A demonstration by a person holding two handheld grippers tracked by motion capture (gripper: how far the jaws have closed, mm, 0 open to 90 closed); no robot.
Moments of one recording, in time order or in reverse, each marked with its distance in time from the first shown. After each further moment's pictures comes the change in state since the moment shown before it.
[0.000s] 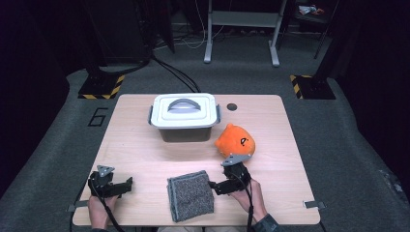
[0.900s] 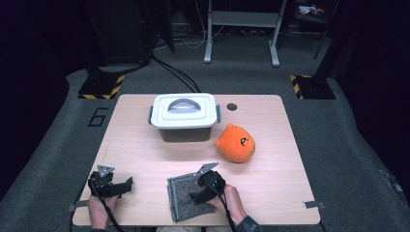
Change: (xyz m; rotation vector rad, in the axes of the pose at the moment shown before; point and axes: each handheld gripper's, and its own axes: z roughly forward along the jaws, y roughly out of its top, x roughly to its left) left arm 0.000 0.000 0.000 0.000 -0.001 0.001; right arm 0.043 0.003 0.069 0.163 0.047 -0.111
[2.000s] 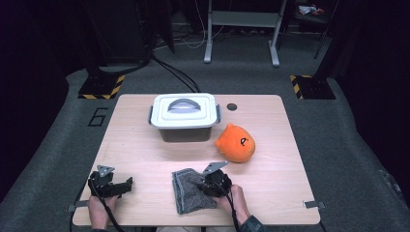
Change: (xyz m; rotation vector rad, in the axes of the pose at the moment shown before) left arm 0.000 0.000 0.000 0.000 0.000 0.000; right arm -0.012 -0.010 -0.015 -0.100 0.033 0.024
